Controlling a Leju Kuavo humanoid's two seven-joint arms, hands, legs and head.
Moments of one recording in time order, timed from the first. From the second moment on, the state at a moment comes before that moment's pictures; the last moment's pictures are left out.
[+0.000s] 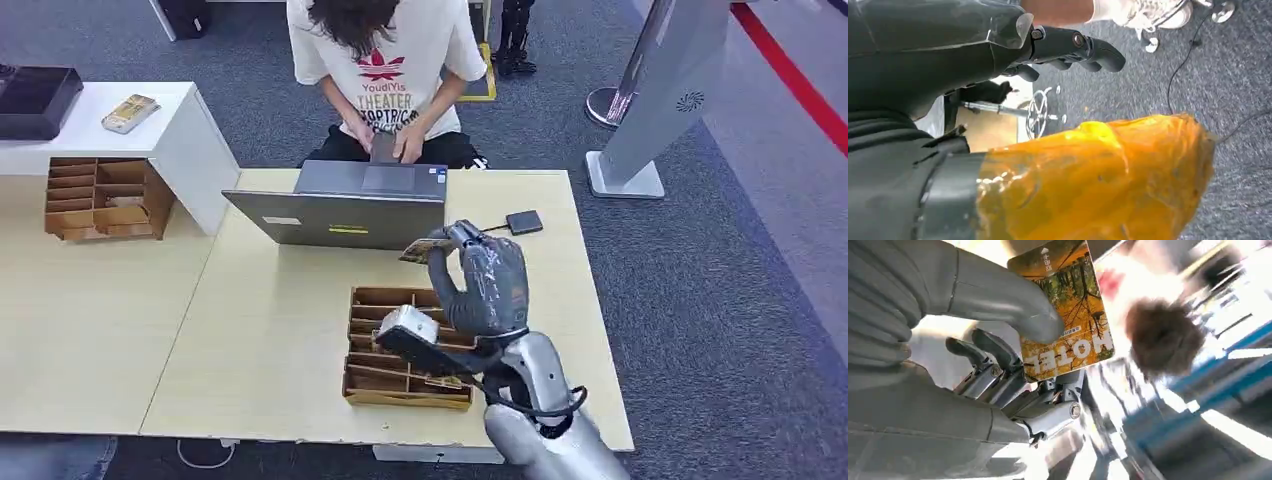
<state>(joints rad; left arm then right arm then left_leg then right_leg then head) -0.15 -0.04 -1.54 0.01 0.92 0.26 0.38 -0.32 0.08 0.62 -1.54 0.81 -0.40 0.03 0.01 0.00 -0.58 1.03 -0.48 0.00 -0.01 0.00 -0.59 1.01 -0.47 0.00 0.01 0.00</state>
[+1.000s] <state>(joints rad) -0.12 0.03 -1.50 0.01 1.09 0.26 0.20 0.23 0.04 0.42 -1.87 -0.24 -0.39 -0.24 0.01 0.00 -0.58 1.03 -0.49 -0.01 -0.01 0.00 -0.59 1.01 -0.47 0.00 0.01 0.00</state>
